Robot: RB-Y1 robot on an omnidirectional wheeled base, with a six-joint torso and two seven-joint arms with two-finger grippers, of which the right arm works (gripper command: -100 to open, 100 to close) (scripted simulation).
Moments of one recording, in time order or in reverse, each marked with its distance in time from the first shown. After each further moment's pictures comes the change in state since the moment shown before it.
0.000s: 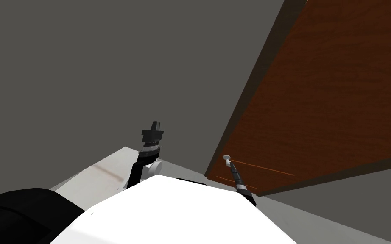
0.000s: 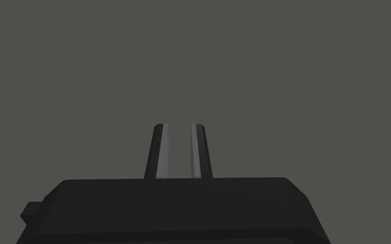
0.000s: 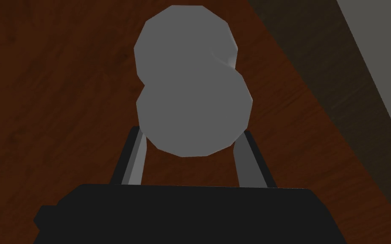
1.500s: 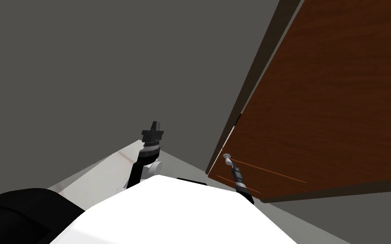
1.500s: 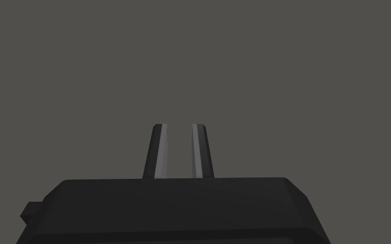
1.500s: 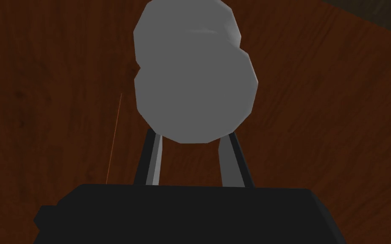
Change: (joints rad) arm -0.008 0.009 0.045 -0.021 -0.167 0.058 -0.368
